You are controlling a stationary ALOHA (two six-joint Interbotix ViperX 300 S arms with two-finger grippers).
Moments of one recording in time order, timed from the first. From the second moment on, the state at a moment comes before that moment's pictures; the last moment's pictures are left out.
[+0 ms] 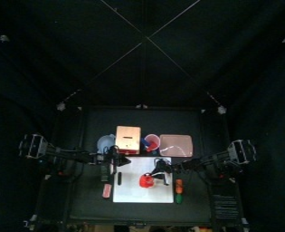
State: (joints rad) left arm -0.02 -0.21 1.04 -0.12 -0.55 -0.11; right arm 0.10 -0.12 0.91 -0.37 -0.28 0.55
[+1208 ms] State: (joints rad) left arm -0.03 -0.21 1.05 -0.12 -0.55 -0.11; right arm 0.11 0.00 0.85 -0.36 -0.26 0.55
